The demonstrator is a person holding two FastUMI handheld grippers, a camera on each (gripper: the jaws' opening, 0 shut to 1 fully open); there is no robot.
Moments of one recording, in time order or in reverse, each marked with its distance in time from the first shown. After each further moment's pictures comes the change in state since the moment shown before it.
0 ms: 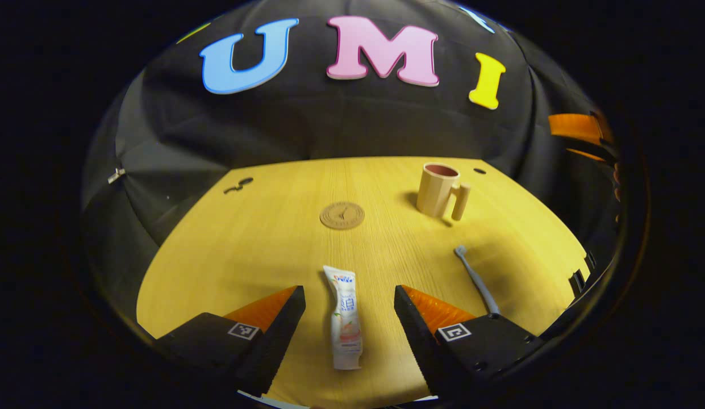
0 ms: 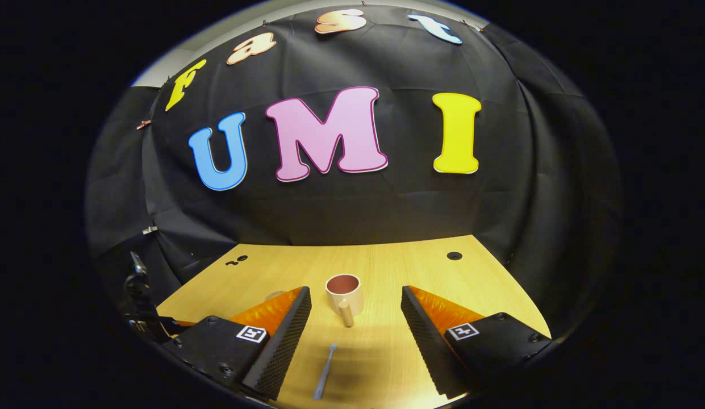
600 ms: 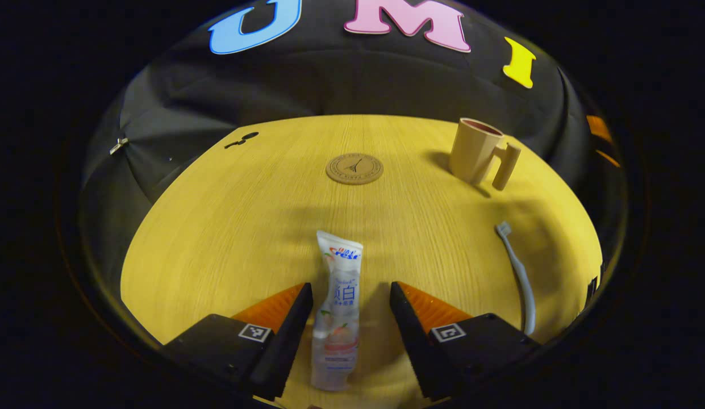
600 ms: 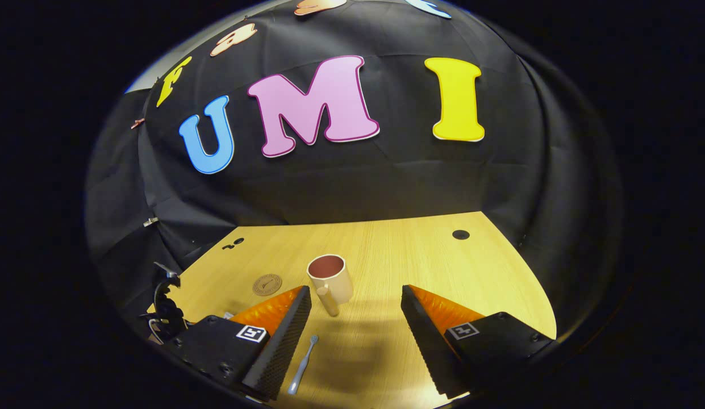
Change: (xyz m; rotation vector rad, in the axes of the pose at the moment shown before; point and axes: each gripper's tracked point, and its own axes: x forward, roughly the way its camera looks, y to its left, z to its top) left arm 0.055 -0.002 -0.040 -0.085 0.158 0.069; right arm 0.034 -0.035 -0.042 0.035 0.136 0.055
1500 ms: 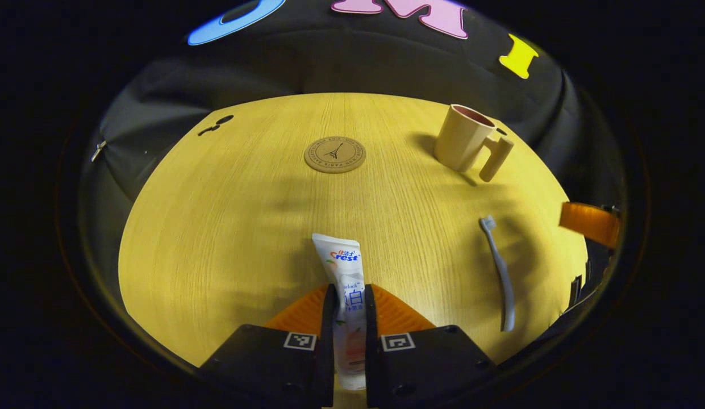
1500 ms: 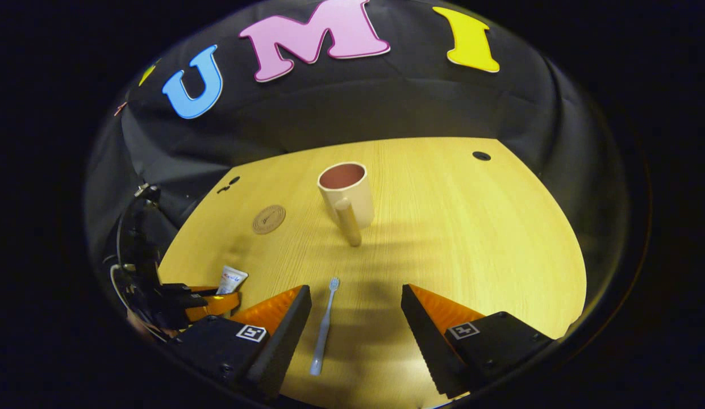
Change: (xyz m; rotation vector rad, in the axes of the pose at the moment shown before) left arm -0.008 -0.010 0.014 0.042 0.138 -0.115; right arm 0.030 0.043 -0.129 0.036 0.379 -0.029
